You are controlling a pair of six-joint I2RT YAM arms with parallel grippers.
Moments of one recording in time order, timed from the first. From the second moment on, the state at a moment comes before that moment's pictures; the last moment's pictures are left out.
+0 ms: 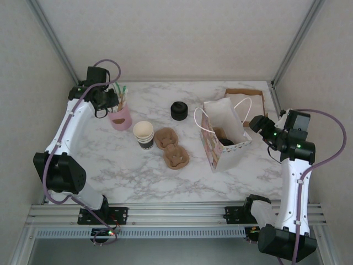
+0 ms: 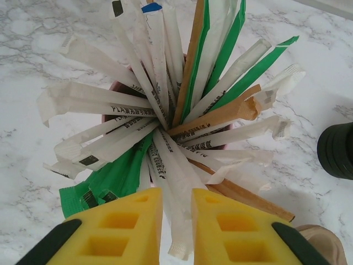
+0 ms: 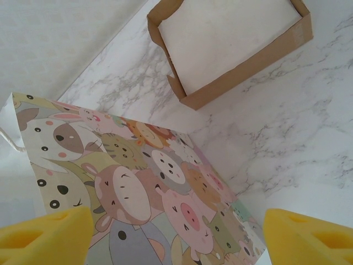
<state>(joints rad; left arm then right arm) -0.06 1.60 1.61 -0.94 -0.09 -0.38 -0.23 0.93 1.12 -0.96 -0.35 0.48</state>
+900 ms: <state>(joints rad) -0.05 1.60 1.56 -0.95 -0.13 -0.38 -0.23 0.94 1.12 -0.96 -0.37 0.48</state>
